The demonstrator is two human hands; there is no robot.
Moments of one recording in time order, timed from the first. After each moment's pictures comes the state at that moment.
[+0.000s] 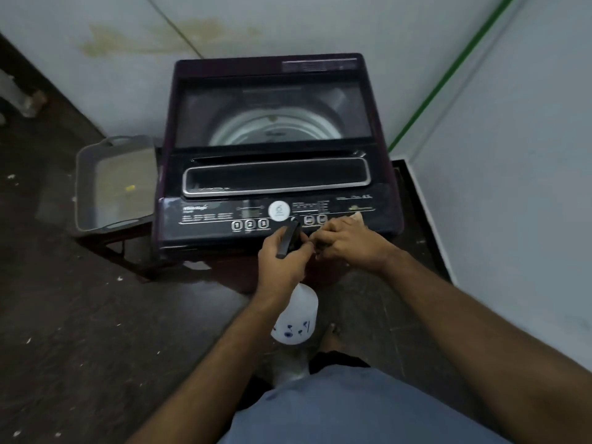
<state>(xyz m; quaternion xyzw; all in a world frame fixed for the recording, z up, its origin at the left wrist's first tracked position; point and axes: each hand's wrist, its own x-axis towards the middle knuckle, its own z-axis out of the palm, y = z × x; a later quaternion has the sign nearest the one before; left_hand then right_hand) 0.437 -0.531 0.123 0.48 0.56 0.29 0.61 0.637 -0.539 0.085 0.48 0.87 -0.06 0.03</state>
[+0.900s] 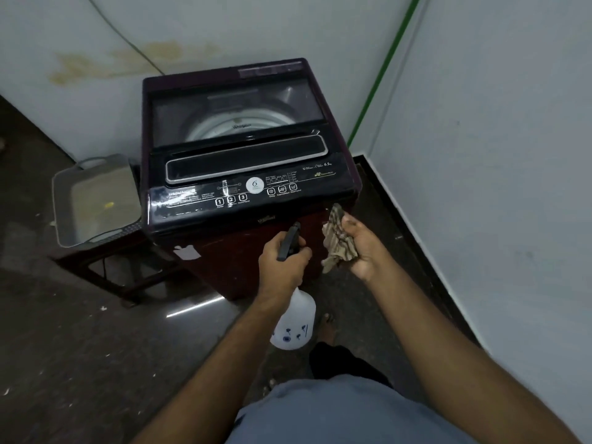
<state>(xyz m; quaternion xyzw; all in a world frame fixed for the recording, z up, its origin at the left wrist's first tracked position) 0.410 -0.633 0.126 0.50 0.52 0.26 0.64 0.580 -0.671 0.099 0.54 -0.03 -0.54 -0.64</state>
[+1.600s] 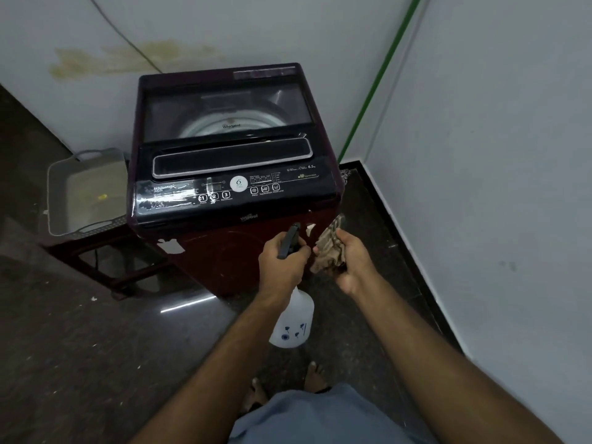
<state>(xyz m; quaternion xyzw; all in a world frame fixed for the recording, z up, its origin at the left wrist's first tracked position) 0.448 -0.669 0.139 0.51 0.52 0.26 0.63 0.587 -0.714 0.105 0.56 -0.08 -0.55 -0.61</state>
